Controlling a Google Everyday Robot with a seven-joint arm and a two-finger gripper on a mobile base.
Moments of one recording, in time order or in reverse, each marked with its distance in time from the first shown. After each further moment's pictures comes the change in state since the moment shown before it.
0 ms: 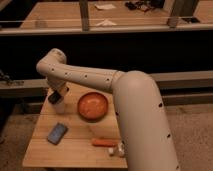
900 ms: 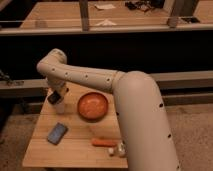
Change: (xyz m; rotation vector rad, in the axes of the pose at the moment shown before) arm -0.002 0.000 0.001 0.006 -0.016 0.013
